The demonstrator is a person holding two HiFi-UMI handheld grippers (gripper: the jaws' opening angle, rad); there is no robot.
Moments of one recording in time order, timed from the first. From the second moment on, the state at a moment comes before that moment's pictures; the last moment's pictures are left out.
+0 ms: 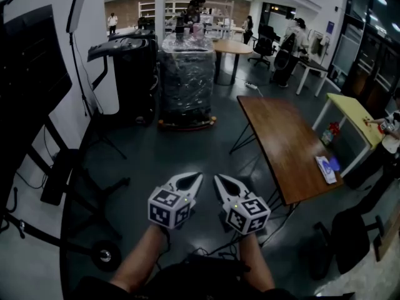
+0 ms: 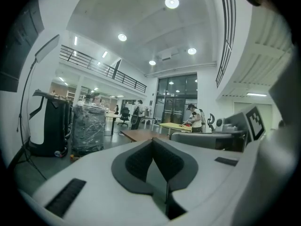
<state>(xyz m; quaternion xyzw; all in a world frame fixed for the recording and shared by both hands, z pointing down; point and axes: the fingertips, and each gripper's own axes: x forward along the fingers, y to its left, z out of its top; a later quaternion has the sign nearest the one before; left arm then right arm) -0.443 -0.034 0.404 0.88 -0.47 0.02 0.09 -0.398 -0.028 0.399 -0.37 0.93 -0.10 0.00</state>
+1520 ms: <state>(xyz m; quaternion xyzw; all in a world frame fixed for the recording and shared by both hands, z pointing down) 0.010 -0.056 0.411 0.97 -0.19 0.10 0.07 0.057 -0.028 0.400 -0.64 0.76 -0.11 0.05</state>
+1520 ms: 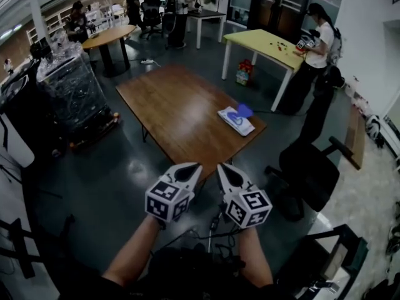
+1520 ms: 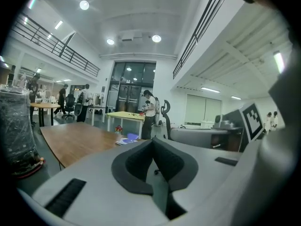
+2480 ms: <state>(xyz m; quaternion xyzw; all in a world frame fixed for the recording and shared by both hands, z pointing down) 0.200 -0.195 0.439 0.99 -0.07 0.12 0.09 0.251 -0.146 0.418 -0.76 0.64 -0.13 0.04</state>
